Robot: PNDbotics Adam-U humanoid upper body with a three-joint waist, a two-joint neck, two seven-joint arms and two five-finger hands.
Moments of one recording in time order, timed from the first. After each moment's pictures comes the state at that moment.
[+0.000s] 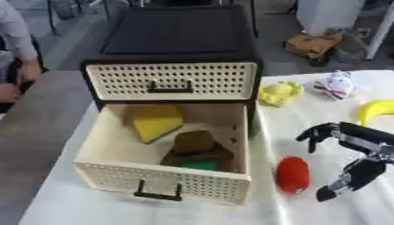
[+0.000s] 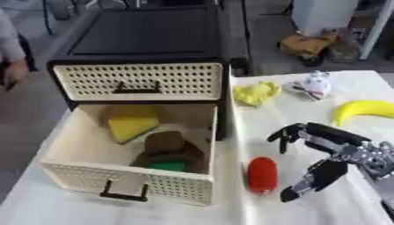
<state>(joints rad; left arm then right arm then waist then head) -0.21 0.35 0.22 -1.99 0.59 -0.39 -0.01 -0.62 -0.65 0.19 -1.41 0.41 -0.31 0.55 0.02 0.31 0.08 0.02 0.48</state>
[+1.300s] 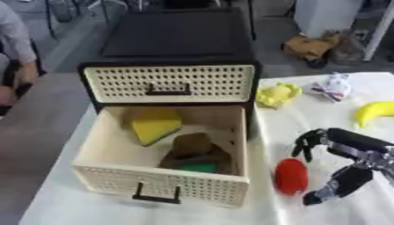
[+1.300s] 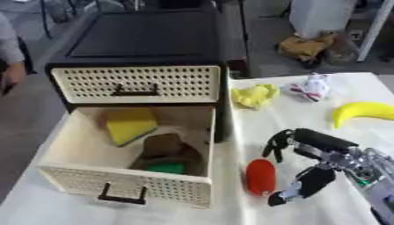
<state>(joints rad) -0.21 0.33 0.22 -1.99 0.57 -0.38 -0.01 -0.61 -0.65 0.25 -1.42 0.51 -0.33 0.46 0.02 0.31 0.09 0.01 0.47</state>
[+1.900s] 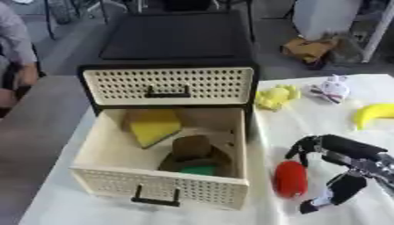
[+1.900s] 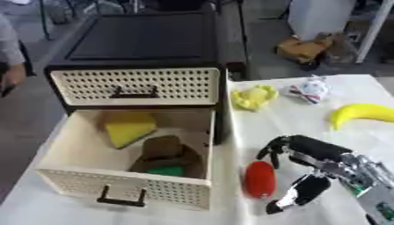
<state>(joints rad) -0.21 0.33 0.22 -1.99 0.56 -0.37 0.00 -0.61 -0.63 0.28 -1.39 0.57 -0.36 0.45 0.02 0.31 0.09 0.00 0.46</state>
